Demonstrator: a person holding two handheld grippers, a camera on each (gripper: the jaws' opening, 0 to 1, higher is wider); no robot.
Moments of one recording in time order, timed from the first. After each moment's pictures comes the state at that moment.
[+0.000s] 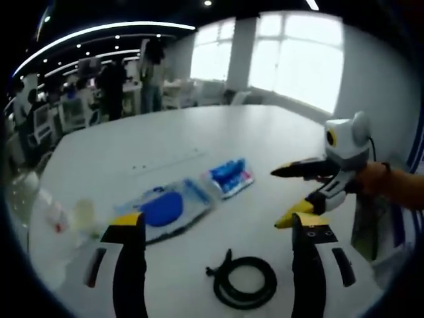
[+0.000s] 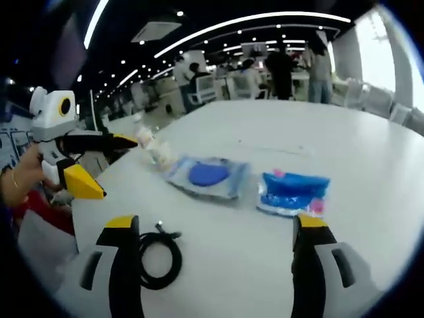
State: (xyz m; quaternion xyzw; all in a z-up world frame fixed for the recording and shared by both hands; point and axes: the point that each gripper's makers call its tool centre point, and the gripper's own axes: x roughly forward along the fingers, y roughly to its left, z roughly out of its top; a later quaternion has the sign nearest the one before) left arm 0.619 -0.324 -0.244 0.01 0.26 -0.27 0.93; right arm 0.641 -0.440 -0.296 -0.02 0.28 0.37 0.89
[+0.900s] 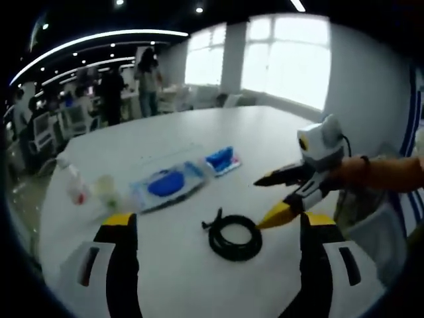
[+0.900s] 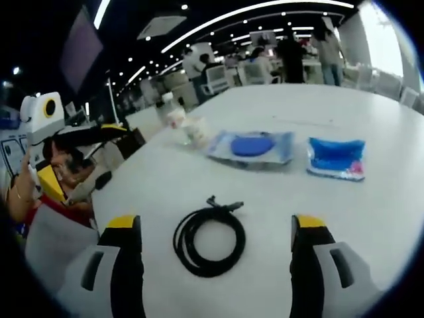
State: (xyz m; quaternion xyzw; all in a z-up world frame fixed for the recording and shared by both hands) left arm 0.522 -0.281 -0.236 0.04 0.24 -0.28 0.93; right arm 0.563 -0.384 -0.323 0.01 0.32 0.40 0.86
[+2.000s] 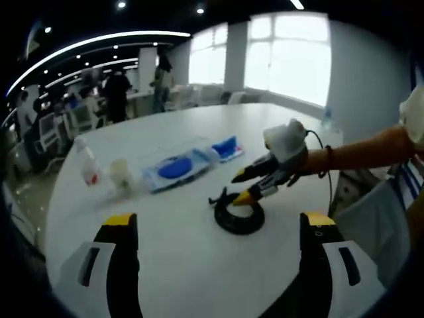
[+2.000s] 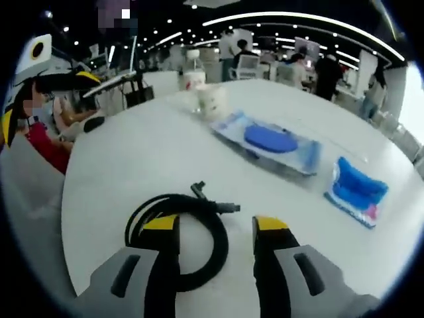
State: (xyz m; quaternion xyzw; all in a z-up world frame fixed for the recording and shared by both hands) left arm 0.486 -0.246 -0.254 0.03 0.24 -0.27 0.93; right arm 0.598 -0.363 -0.384 -0.17 0.29 0.45 0.83
